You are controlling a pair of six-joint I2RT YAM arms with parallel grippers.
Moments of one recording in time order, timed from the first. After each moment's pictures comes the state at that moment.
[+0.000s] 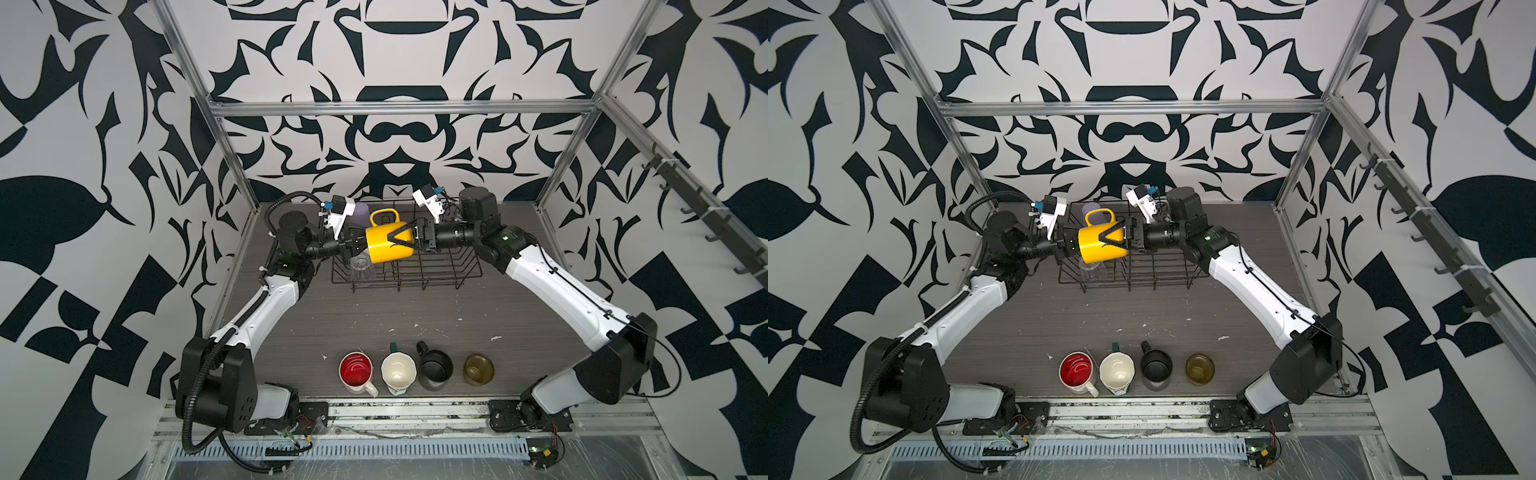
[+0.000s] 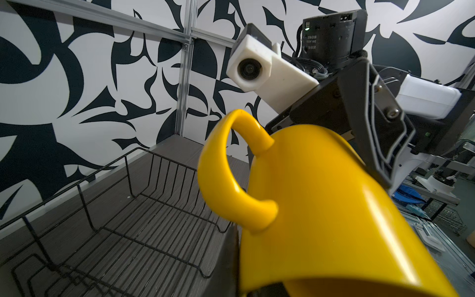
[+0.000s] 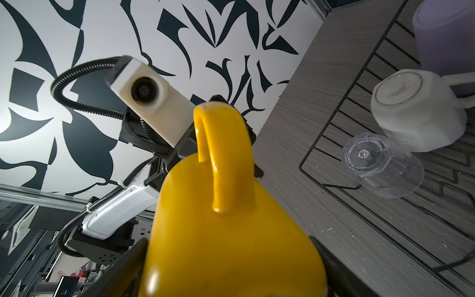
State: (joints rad) left arm -0.26 1.36 0.97 0.45 1.11 -0.28; right arm 0.56 1.52 1.48 -0.34 -0.87 0.70
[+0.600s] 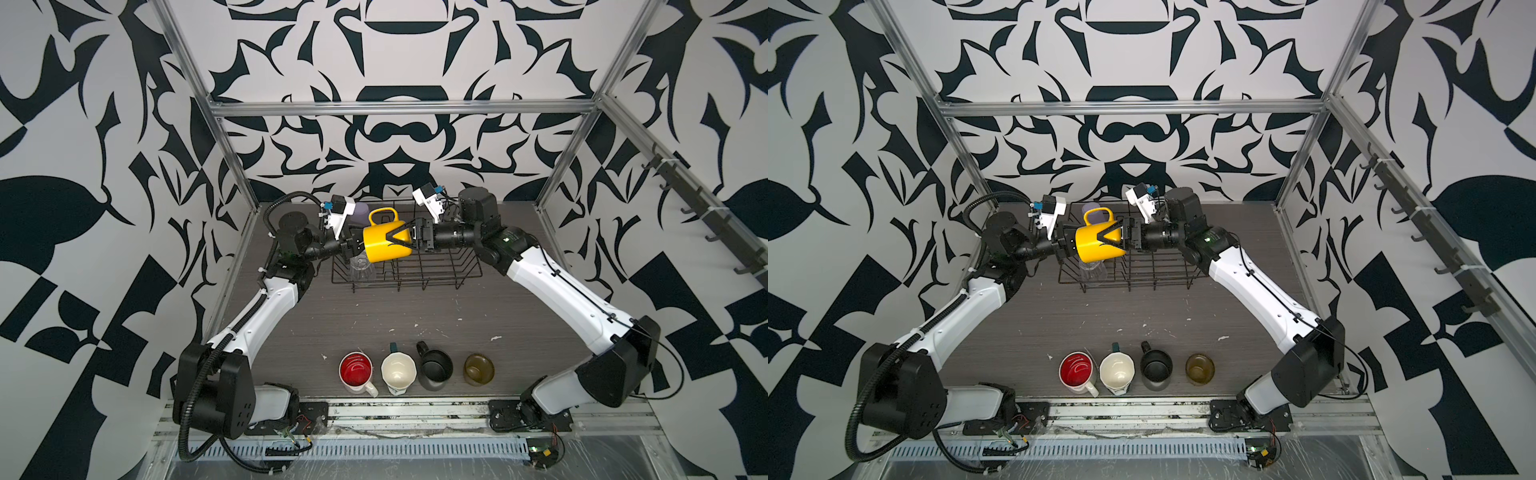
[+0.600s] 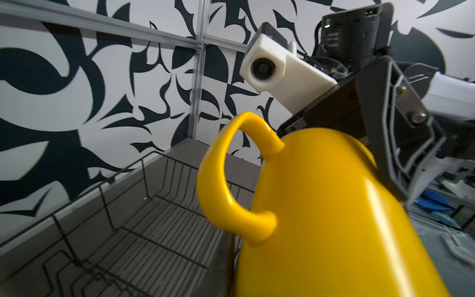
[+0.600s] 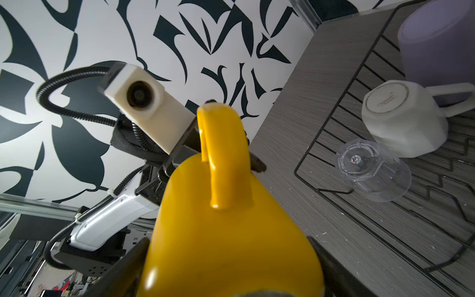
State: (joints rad) left arm -0.27 1.33 0.96 0.42 1.01 -0.22; right arm 0.58 1.50 1.49 -0.36 -0.78 0.70
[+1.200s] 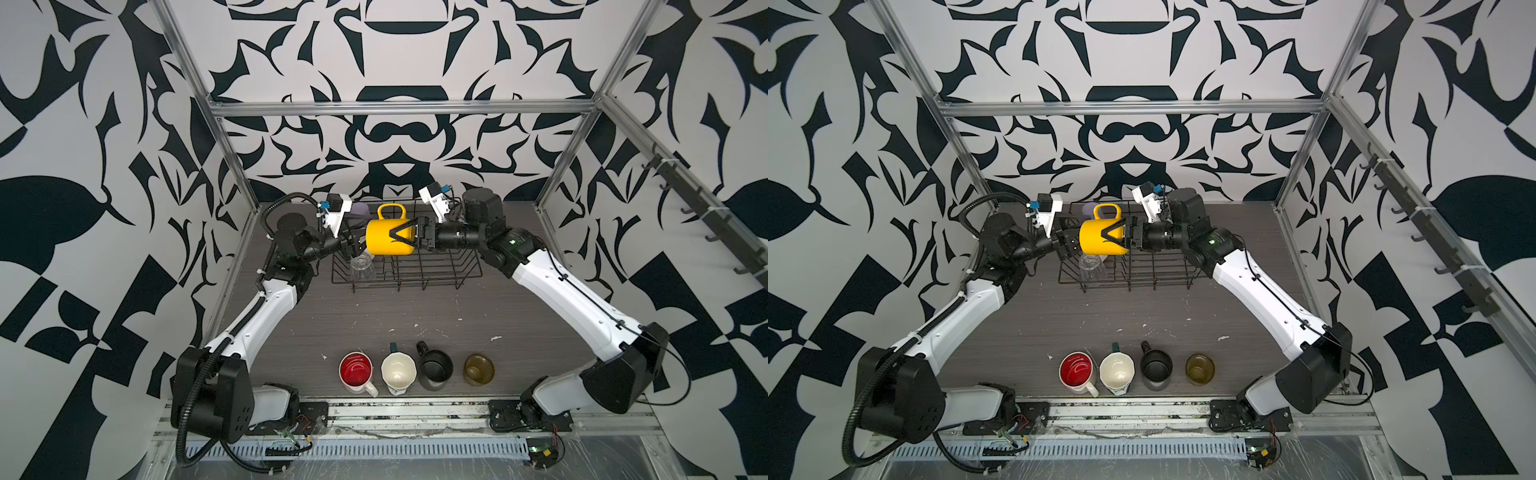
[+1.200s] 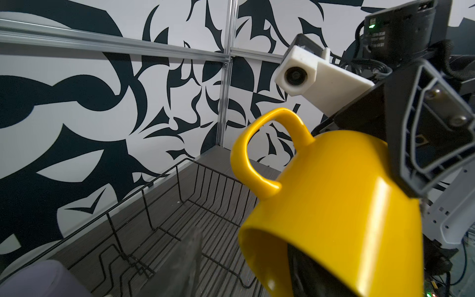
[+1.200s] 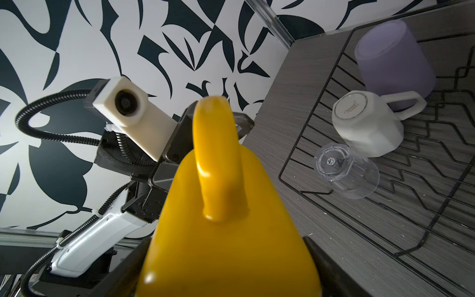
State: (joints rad) left arm -0.27 1.31 0.95 0.43 0.89 -0.17; right arm 0.58 1.46 1.48 -0.39 -0.68 0.71
